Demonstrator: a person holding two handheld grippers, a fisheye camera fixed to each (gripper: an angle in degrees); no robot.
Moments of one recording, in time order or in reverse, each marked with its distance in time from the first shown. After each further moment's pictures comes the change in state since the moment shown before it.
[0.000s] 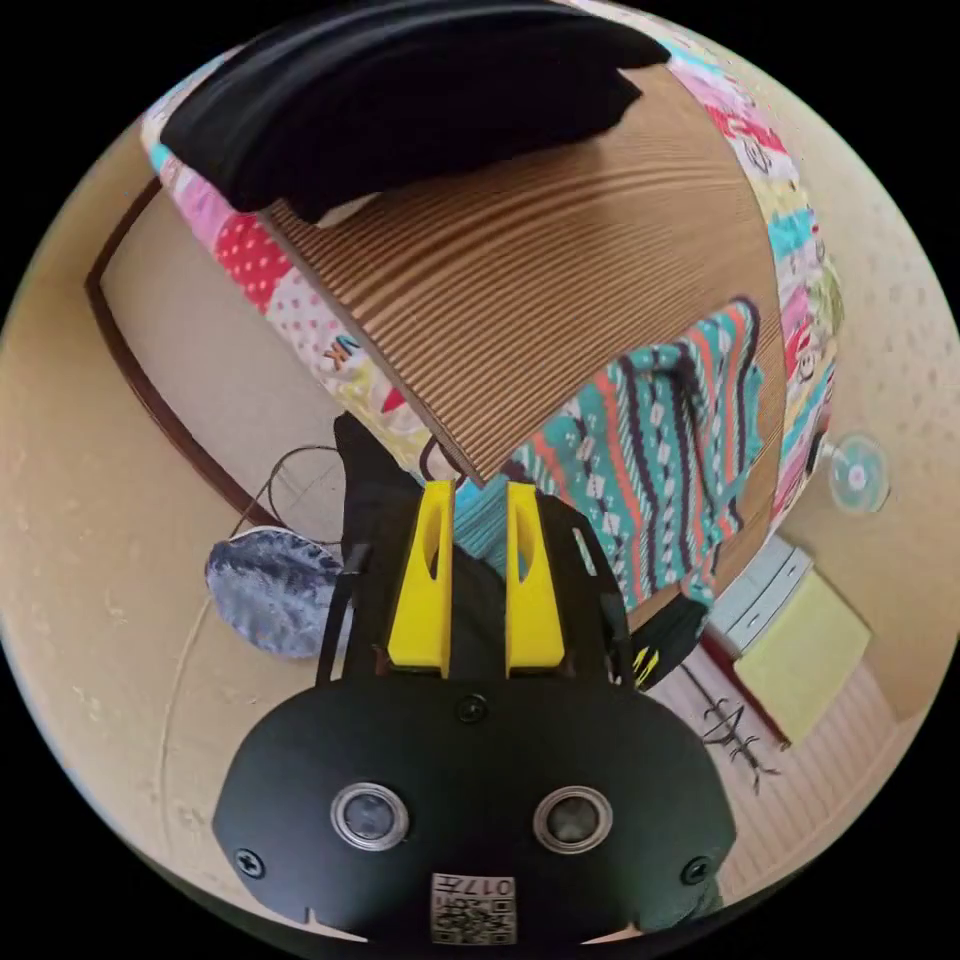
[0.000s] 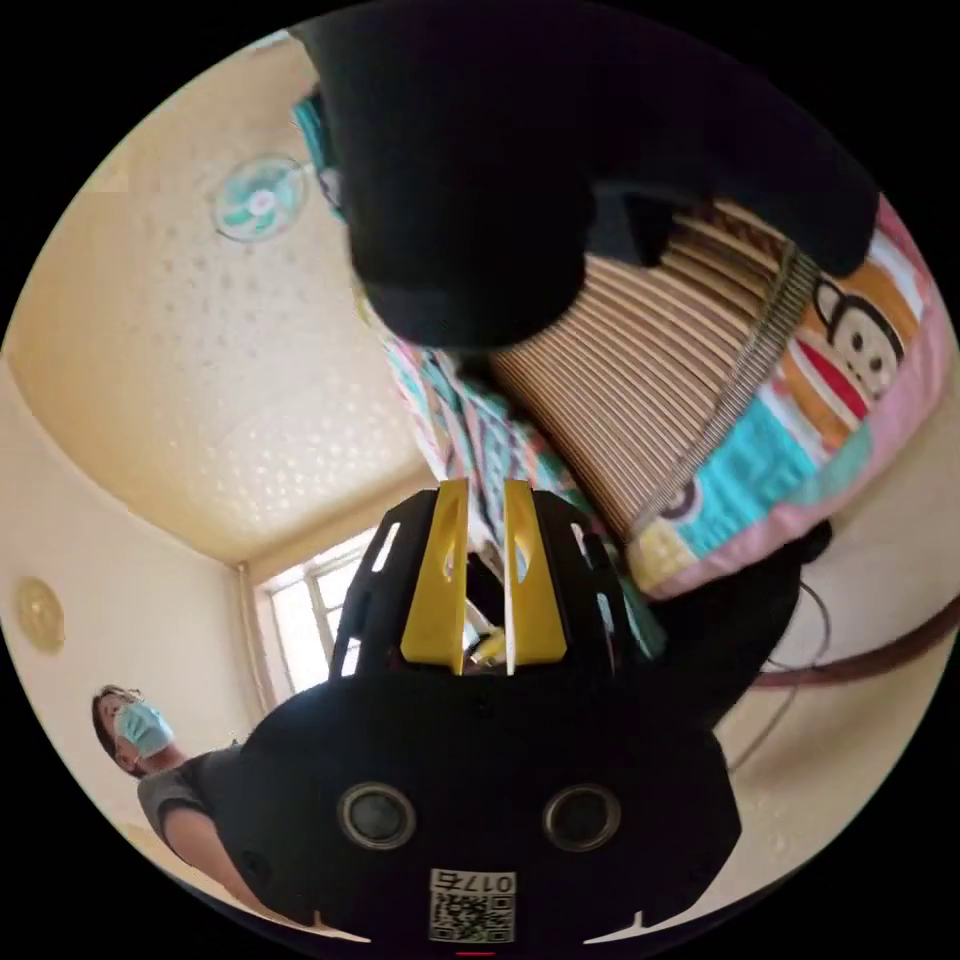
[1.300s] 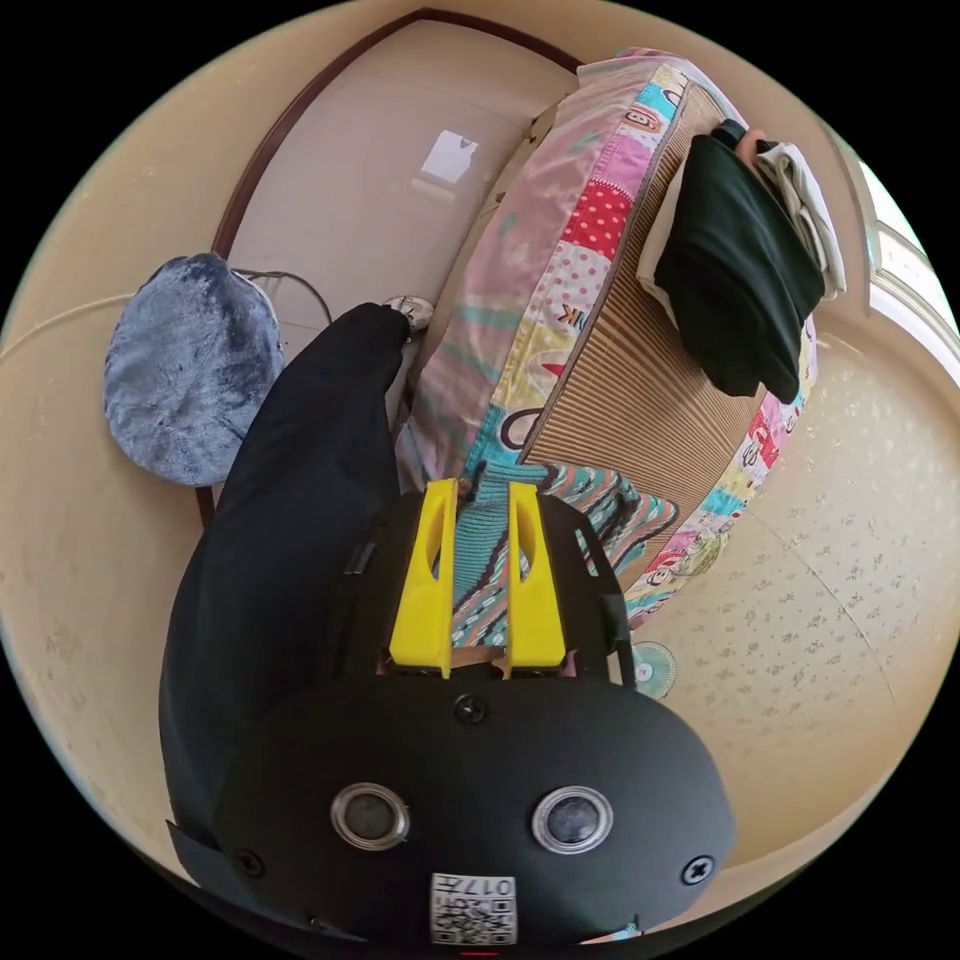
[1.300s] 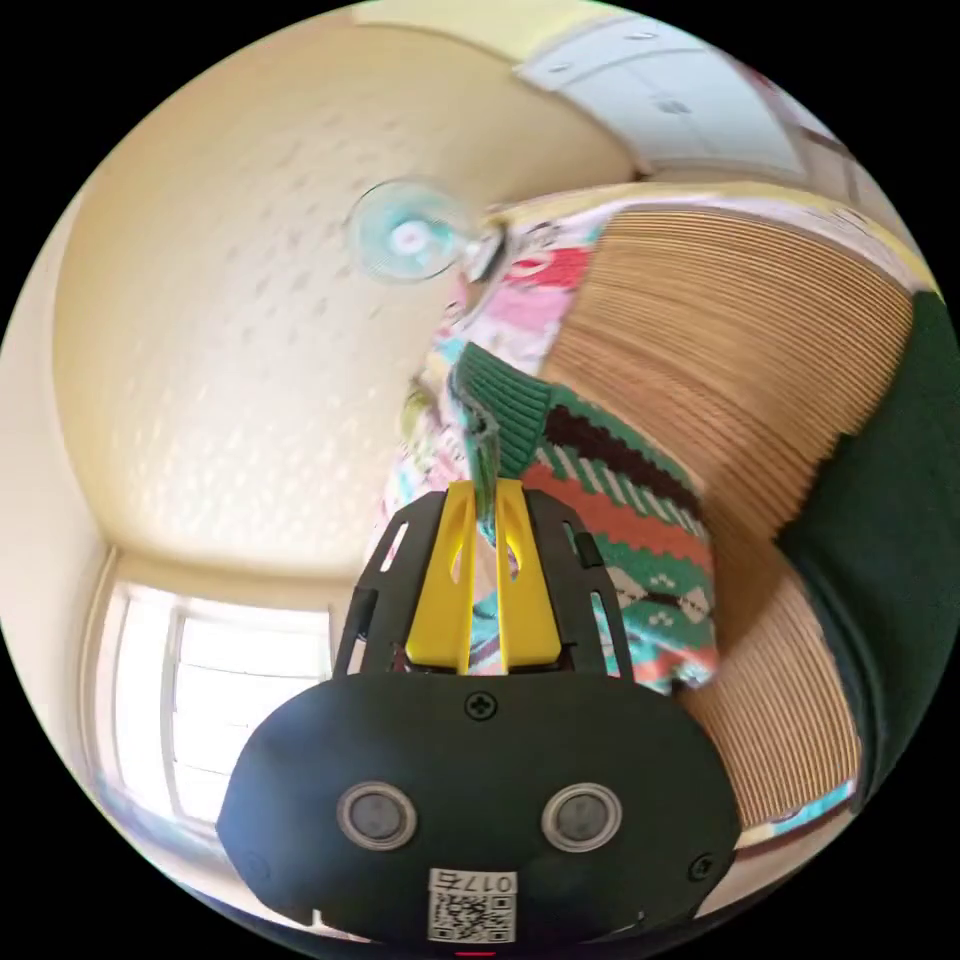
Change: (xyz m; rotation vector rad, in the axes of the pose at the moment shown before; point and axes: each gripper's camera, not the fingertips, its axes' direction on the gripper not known) left arm -0.156 0.157 0.073 0.125 0.442 -0.610; right arm -0.230 -0.143 0.343 0.055 0.457 -0.616
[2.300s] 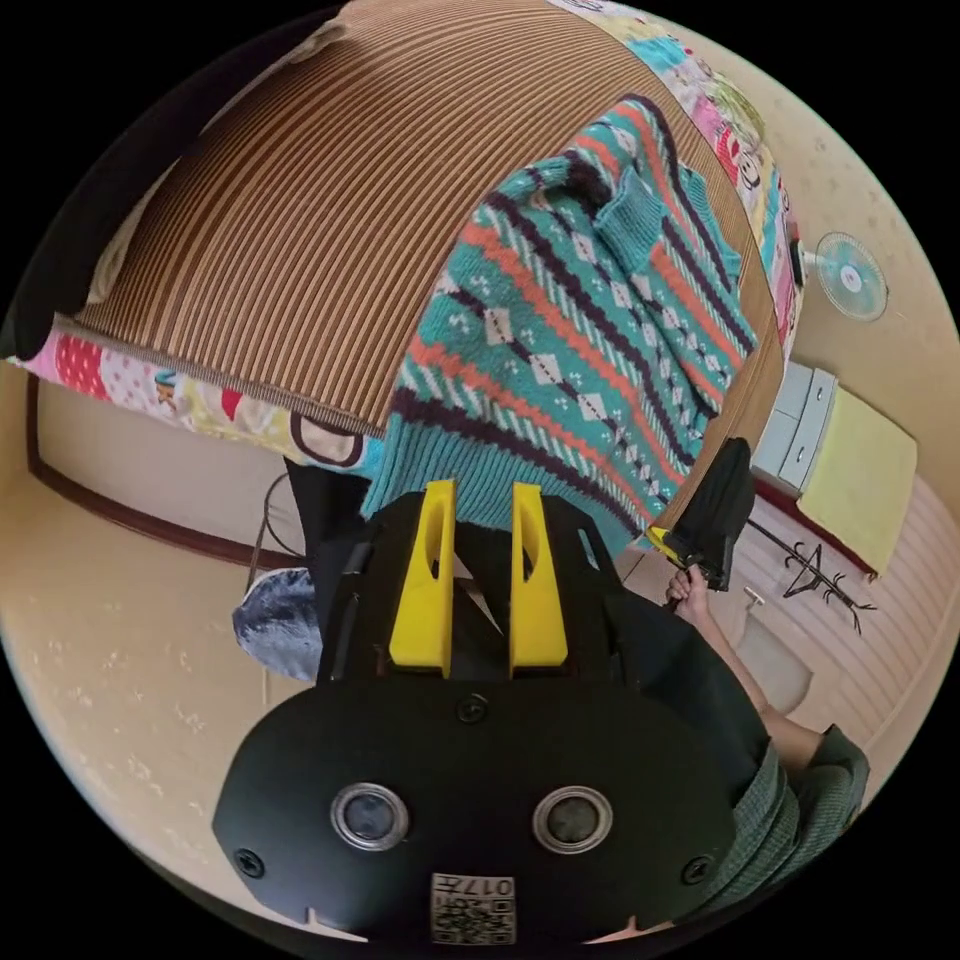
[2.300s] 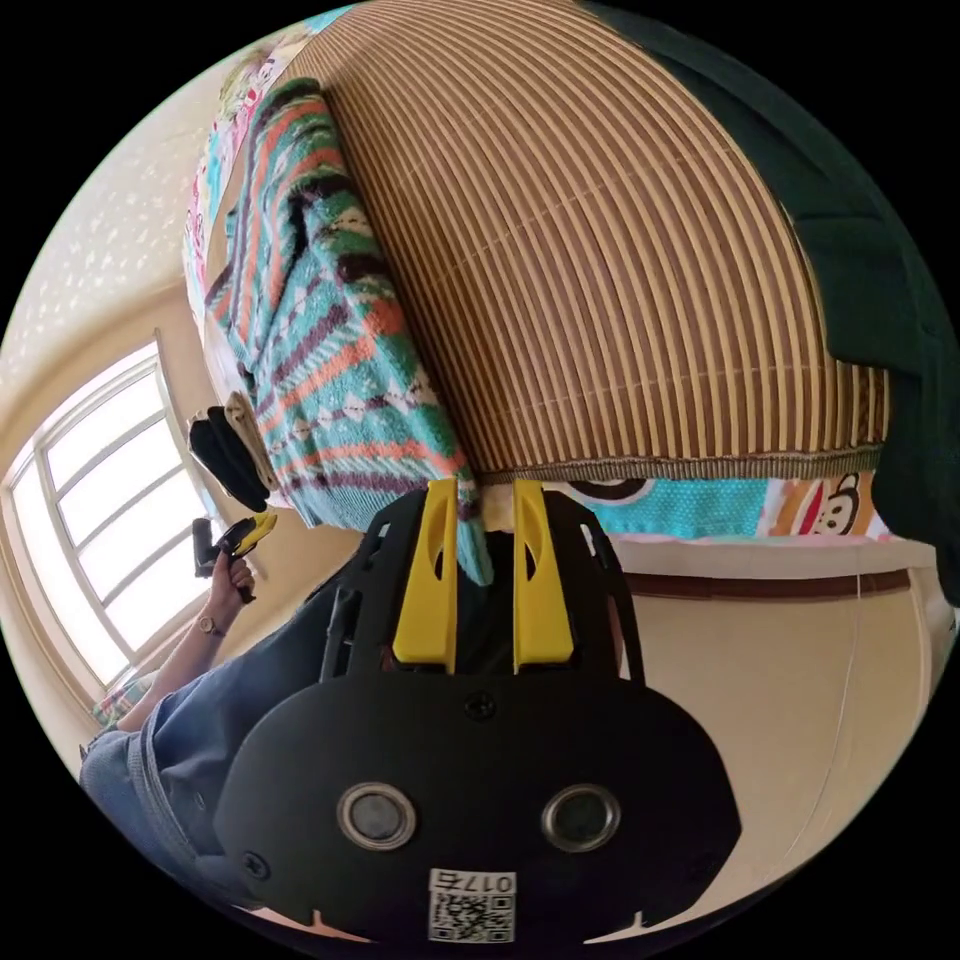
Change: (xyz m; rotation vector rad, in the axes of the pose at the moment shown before) left arm 0.230 -0.023 0.128 -0.498 -0.770 1.131; right arm 0.230 0.320 -0.019 -0.949 0.458 0.160
